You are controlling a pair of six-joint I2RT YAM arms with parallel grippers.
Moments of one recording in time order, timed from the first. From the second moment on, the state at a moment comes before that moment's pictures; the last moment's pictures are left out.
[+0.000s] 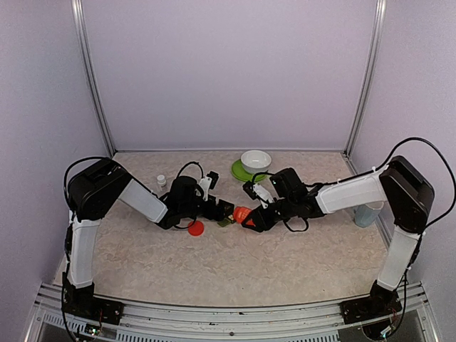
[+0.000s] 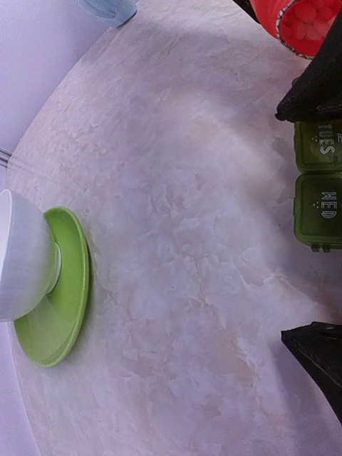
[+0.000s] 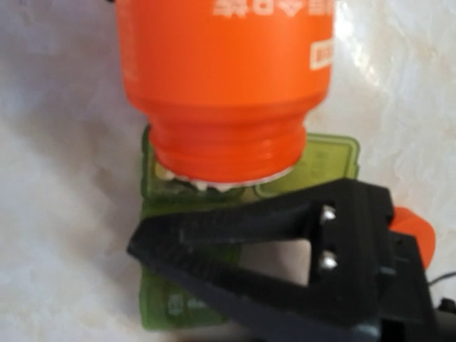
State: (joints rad) left arm -0.67 2.18 1.06 0.69 0.20 -0.21; right arm 0.73 1.82 1.01 0.04 -0.31 0.07
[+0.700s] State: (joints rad) left arm -0.66 2.10 1.06 0.61 0.18 -0.25; right arm 0.73 1.72 0.66 0.67 -0.32 0.02
